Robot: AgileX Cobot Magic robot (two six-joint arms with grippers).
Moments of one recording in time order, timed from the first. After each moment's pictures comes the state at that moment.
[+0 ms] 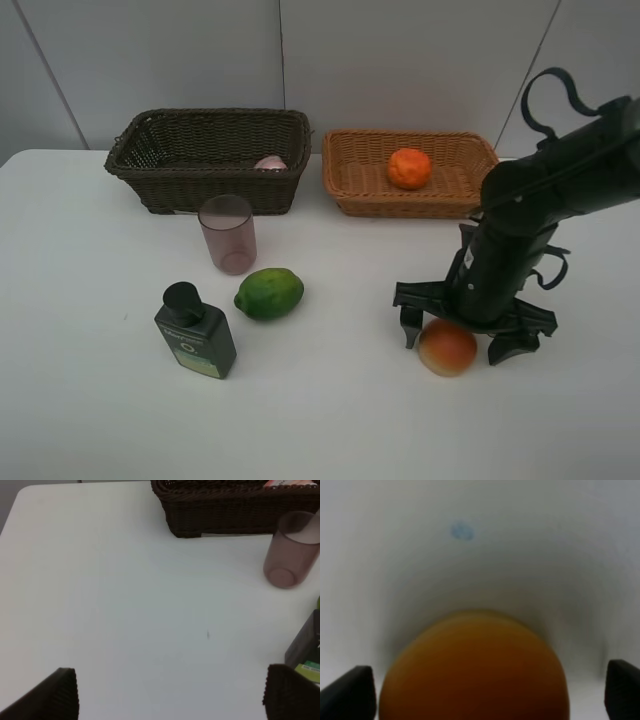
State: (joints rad) left arm -0.09 -0.01 -0.51 0.10 1.07 -0.09; right arm 0.50 1.82 -0.80 -0.03 0.66 0.76
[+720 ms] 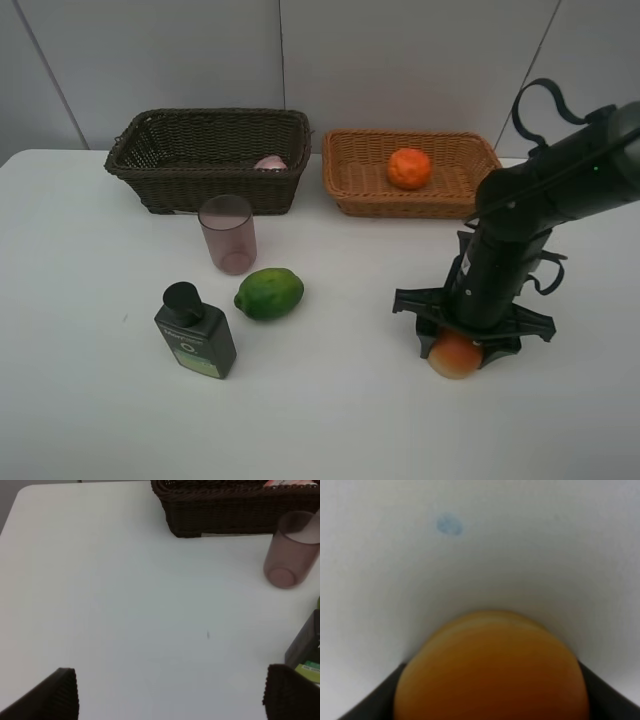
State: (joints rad) left arm -0.09 -0.01 -0.51 0.10 1.07 -0.09; right arm 0.50 1.84 -0.80 -0.03 0.66 0.76
